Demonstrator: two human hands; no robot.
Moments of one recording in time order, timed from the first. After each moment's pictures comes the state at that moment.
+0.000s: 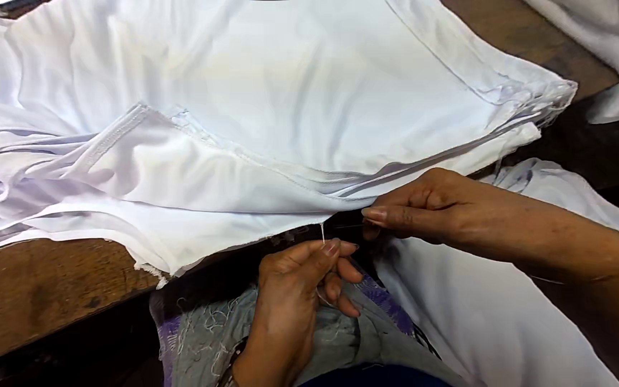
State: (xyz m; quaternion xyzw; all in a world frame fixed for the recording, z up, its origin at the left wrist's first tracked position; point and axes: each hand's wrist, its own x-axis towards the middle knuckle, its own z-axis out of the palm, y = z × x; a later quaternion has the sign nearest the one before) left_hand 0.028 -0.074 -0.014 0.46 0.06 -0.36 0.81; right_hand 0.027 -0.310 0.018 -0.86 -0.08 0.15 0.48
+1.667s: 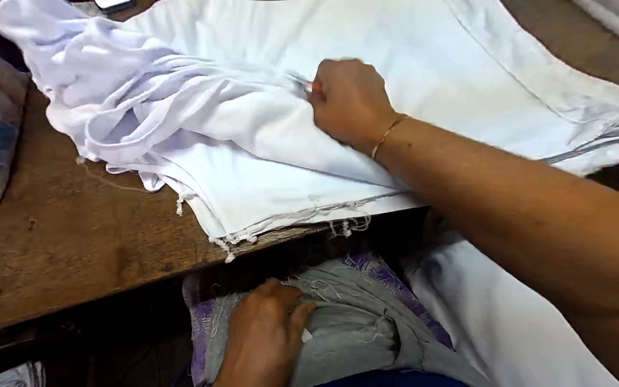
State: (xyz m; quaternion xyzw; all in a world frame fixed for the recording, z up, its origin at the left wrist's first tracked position) left_hand 0.010 0.042 -0.052 0.93 -0.21 -0.12 0.28; right_hand 0.213 -0.204 0.021 -0.98 0.01 -0.05 0.17
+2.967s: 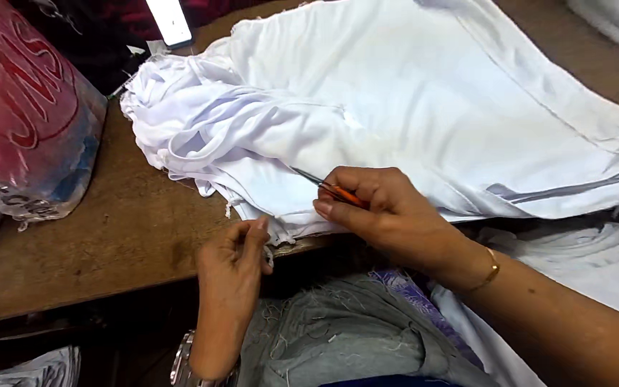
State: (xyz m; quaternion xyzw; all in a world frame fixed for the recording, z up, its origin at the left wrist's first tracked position) left_hand 0.071 0.071 0.014 0.84 -0.03 0.04 0.54; right_hand 0.096 -0.154 0.030 -0.80 -0.19 -0.03 0.57
